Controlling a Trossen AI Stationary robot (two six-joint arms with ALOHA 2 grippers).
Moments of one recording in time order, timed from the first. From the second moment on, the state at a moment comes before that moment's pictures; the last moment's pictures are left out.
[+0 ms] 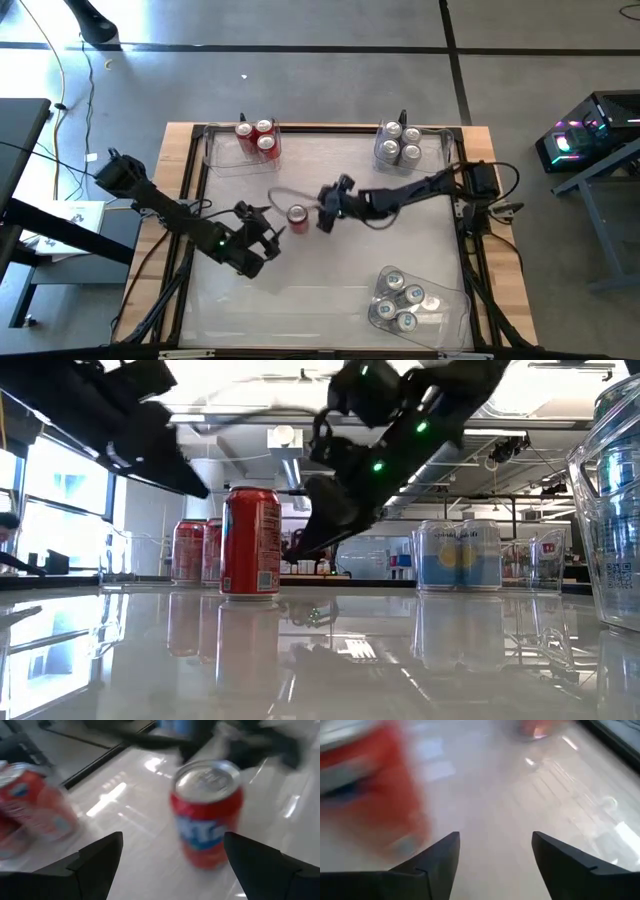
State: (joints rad) left arm -0.53 1.42 0.71 -0.43 -1.06 -0.85; right arm 0.03 1.90 1.10 0.05 0.42 0.21
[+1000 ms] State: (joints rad) left arm -0.52 1.38 0.71 -0.52 -1.05 -0.88; right arm 0.12 1.97 1.10 0.12 0.24 0.16
